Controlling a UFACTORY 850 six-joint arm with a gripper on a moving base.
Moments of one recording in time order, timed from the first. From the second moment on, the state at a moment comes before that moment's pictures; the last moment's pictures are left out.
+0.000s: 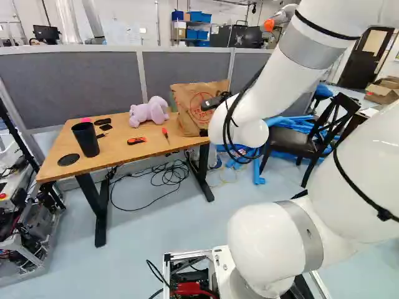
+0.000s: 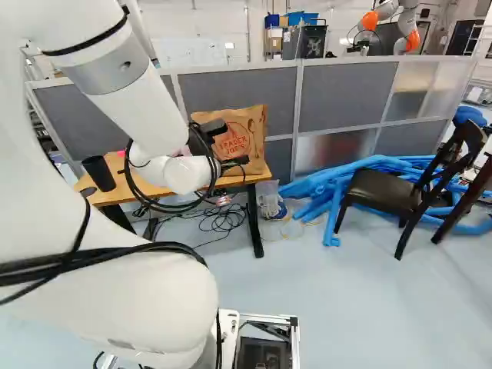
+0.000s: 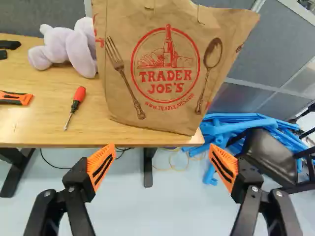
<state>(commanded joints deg) 0.8 12.6 -15.1 0.0 37.0 -13.2</state>
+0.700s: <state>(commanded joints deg) 0.2 15.3 -7.1 0.0 47.3 -2.7</state>
